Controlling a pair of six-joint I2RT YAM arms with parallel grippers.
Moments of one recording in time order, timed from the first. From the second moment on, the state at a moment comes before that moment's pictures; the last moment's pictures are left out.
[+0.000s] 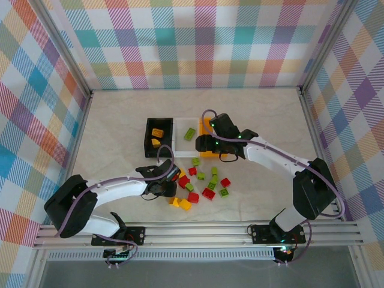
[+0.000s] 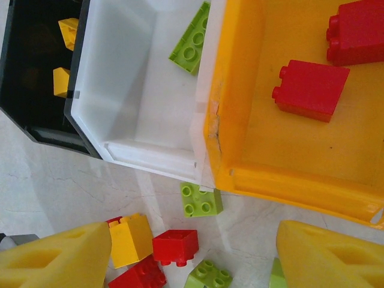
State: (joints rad) left arm -0.83 1.37 0.64 -0.53 -0.12 -0.66; right arm 0.68 1.55 1.15 -0.49 -0.08 0.60
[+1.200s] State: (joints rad) left arm -0.40 1.78 1.38 -0.53 -0.20 -0.60; right arm 0.68 1.36 0.92 -0.53 -0.04 0.65
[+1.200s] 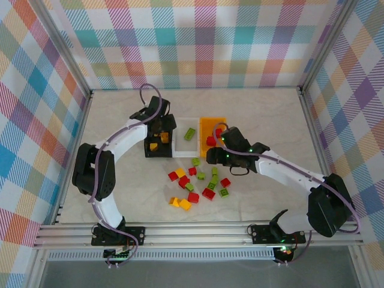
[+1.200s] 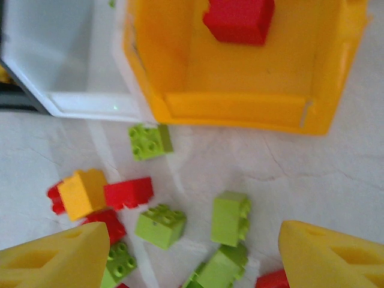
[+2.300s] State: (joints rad) left arm -0.61 0.80 0.65 -0.66 -0.21 -0.77; right arm 0.71 1.65 0.94 -0.50 -0.04 0.67
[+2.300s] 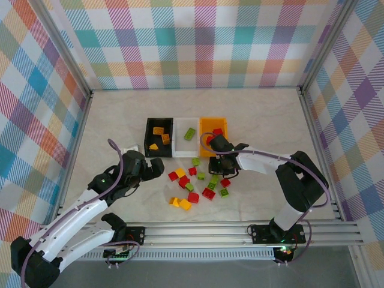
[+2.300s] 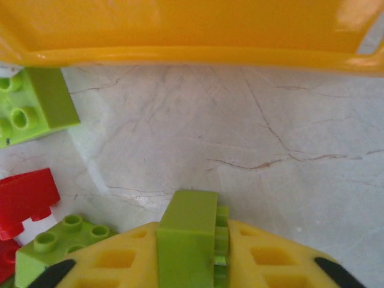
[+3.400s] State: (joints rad) left arm -0.66 0.92 0.62 -0.66 0.00 -0.73; right arm 0.71 2.05 1.73 -0.61 -0.04 0.49
